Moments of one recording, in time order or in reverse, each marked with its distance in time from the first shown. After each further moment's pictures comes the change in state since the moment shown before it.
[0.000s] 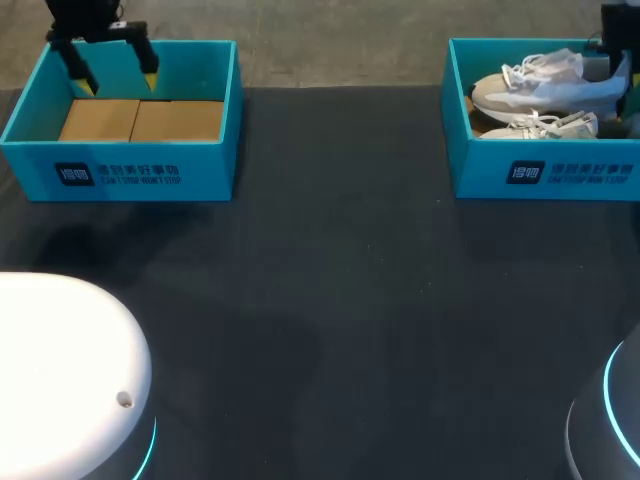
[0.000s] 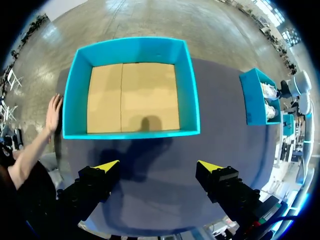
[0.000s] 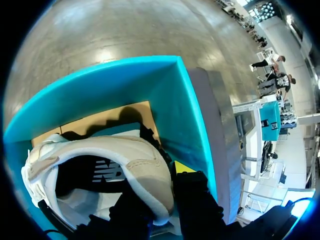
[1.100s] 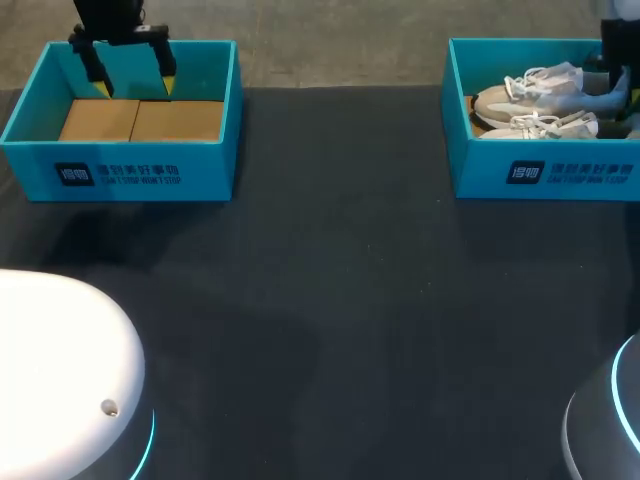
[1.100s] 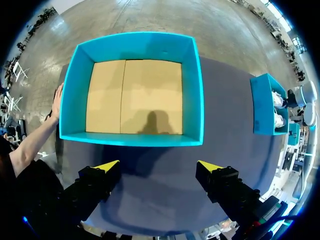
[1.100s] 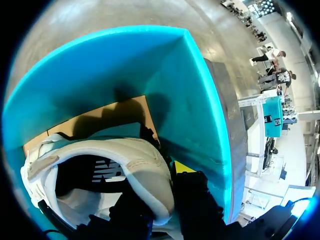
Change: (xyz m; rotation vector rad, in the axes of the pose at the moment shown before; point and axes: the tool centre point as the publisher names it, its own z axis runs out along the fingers) left arm 0.013 -0.020 0.022 -0.033 -0.054 -0.060; right arm 0.004 0.002 0.036 0.052 -0.003 0.017
